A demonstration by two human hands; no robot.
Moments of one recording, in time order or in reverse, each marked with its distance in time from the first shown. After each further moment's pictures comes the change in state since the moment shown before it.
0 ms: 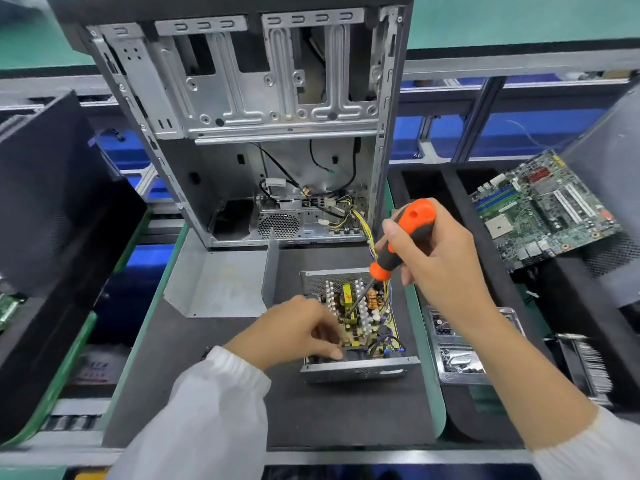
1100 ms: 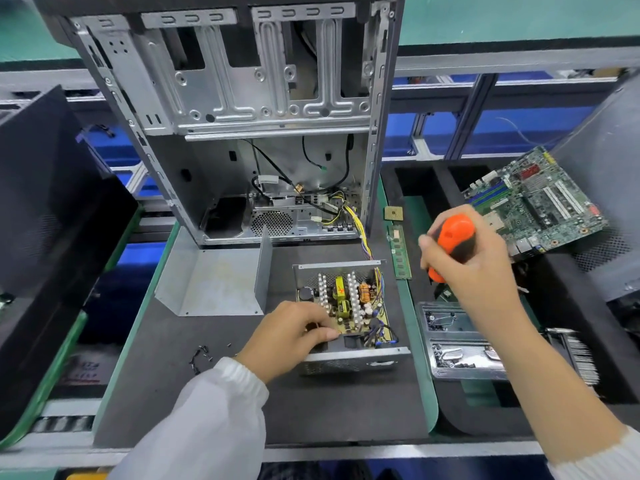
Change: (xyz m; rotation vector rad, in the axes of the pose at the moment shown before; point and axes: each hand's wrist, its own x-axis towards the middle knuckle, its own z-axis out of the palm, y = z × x) left_hand -0.002 -0.012 0.034 -0.224 0.313 0.077; right_hand -0.009 0.019 -0.041 -0.058 0.041 -0.025
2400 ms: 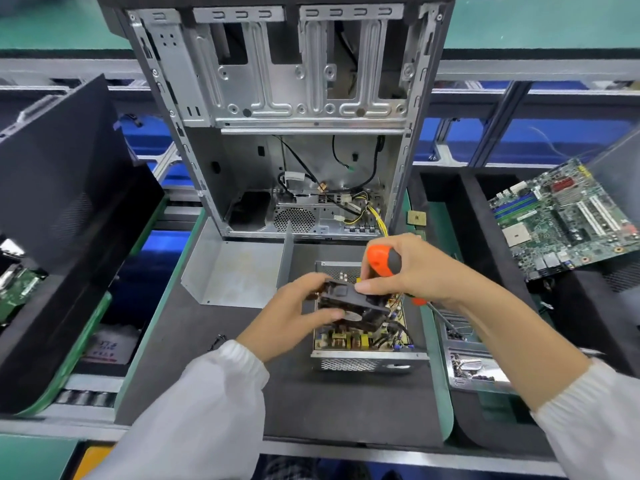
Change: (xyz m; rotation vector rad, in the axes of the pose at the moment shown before) left_hand -0.007 -0.001 -0.028 -0.389 0.077 0.017; right_hand 0.036 -0.009 0.054 -0.107 -0.776 0.212
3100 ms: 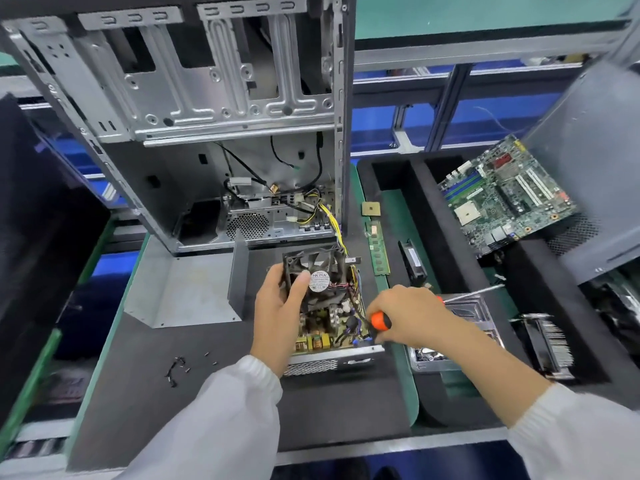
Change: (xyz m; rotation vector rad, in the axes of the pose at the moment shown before) left_hand 0.031 0.007 0.067 -0.287 0.497 -0.090; right_hand -0.044 0.091 0.011 -0.893 -0.085 0.305
